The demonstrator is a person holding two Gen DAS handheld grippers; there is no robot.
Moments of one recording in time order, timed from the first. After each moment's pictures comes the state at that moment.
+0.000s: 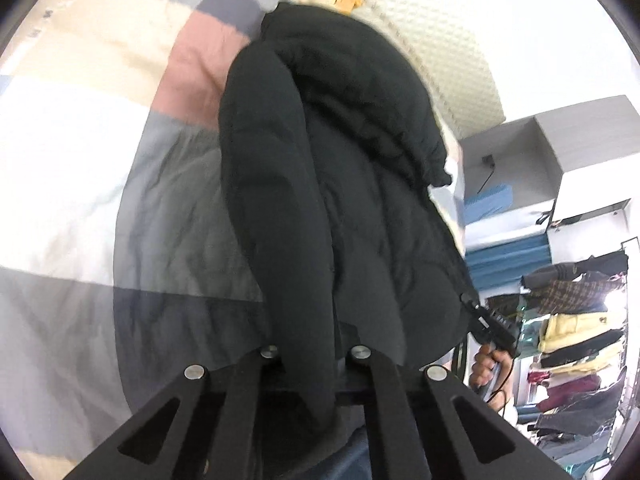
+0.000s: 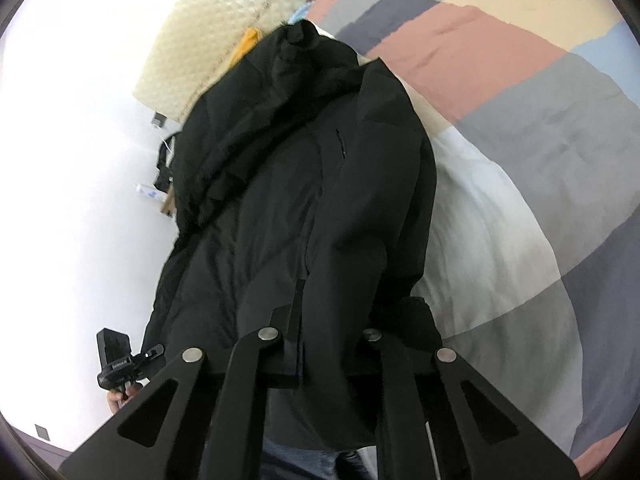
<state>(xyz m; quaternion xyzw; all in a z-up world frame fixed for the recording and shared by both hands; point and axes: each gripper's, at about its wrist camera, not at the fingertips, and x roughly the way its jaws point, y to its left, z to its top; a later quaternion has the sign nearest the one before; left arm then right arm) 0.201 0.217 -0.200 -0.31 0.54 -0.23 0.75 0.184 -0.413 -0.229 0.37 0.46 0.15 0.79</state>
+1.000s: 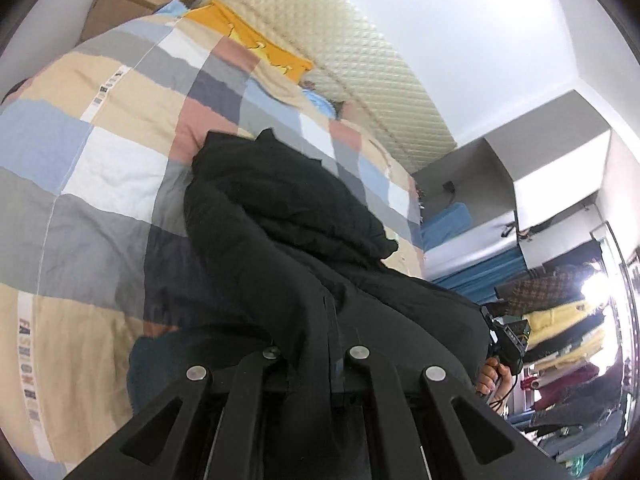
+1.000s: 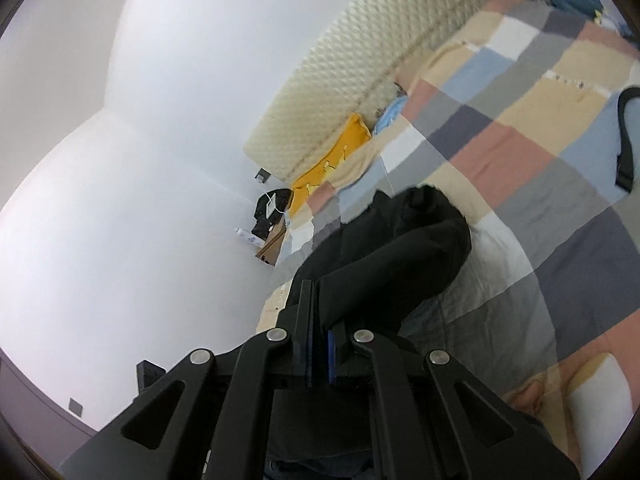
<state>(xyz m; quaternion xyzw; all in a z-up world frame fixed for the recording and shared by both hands) 0.007 0.241 -0.005 -0.31 0.46 -0.22 0.80 0.015 -0.464 -0.041 0.40 0.30 0.22 0.84</state>
